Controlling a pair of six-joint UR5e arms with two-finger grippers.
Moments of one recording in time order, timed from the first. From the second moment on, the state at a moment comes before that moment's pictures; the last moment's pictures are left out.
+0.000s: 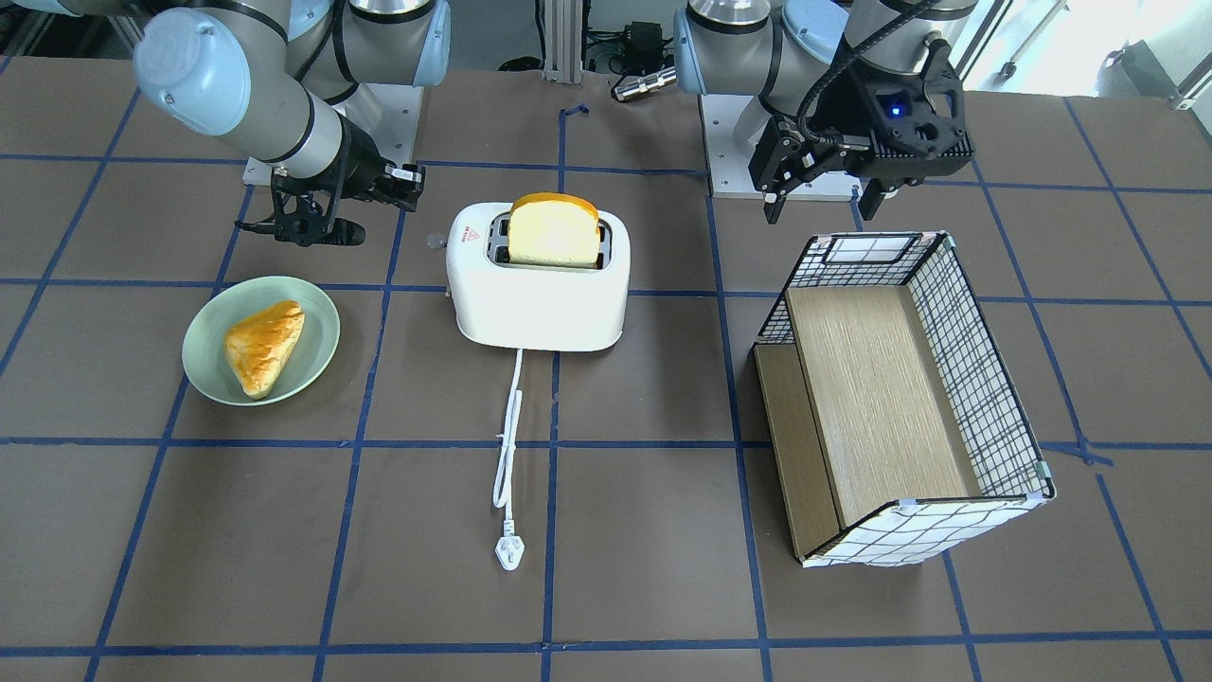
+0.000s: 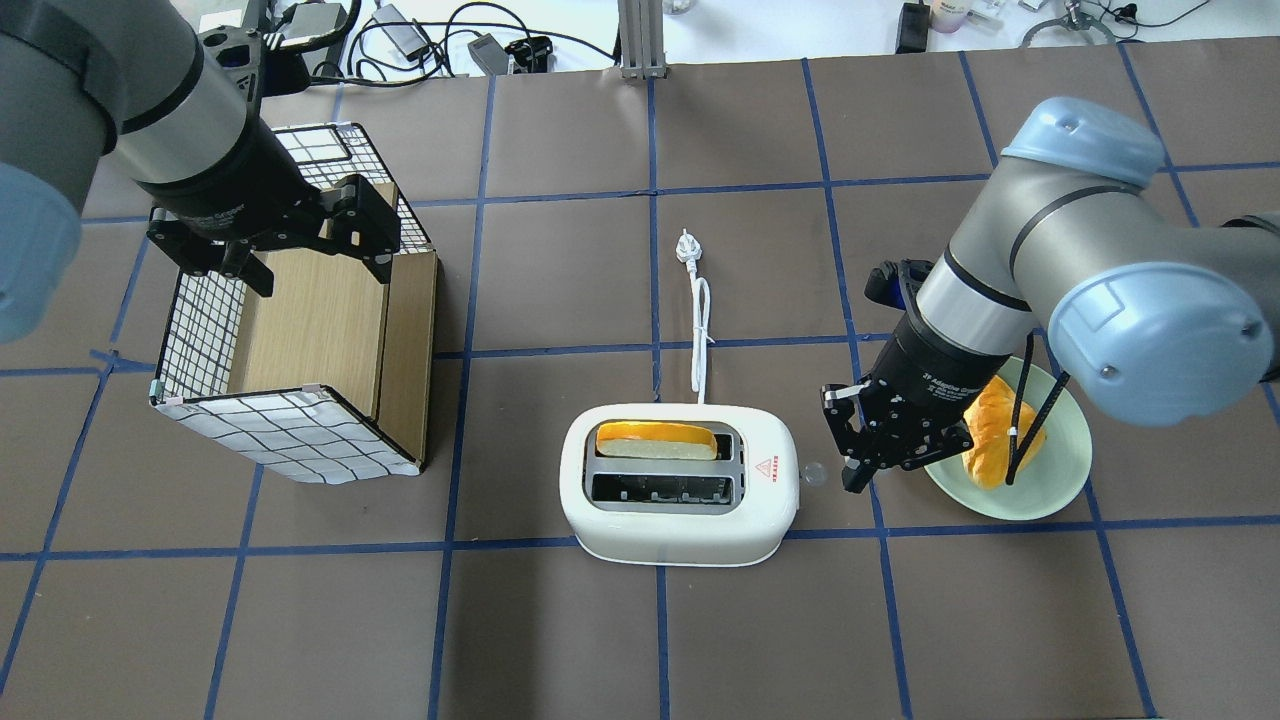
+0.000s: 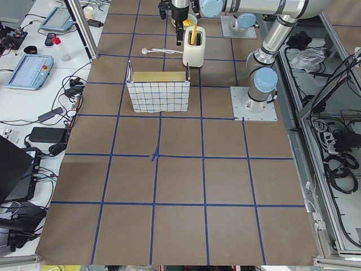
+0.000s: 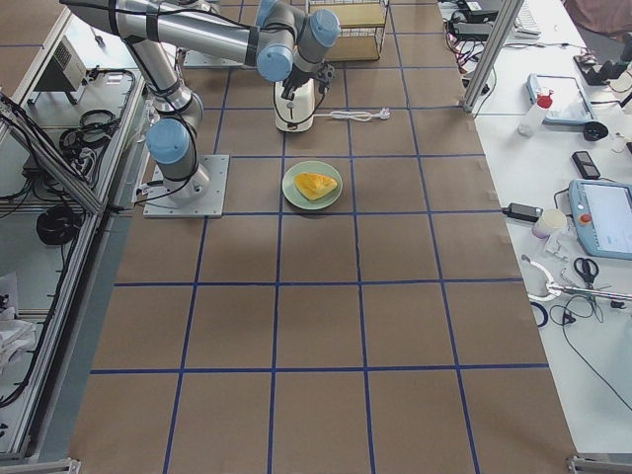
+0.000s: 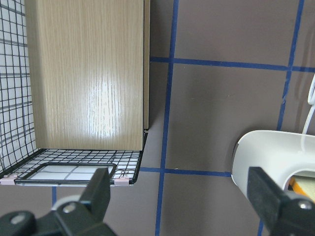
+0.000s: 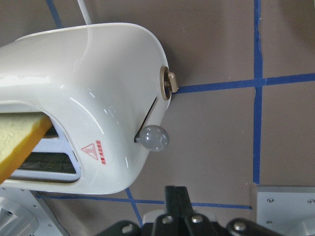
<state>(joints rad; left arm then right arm) -1.57 -1.46 -1.67 -1.53 1.58 -0.08 1.54 -1.66 1.99 -1.48 -1.28 0.07</state>
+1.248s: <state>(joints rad) -1.57 -1.46 -1.67 -1.53 1.58 -0.08 1.54 -1.64 2.01 -1.60 -1.21 0.07</state>
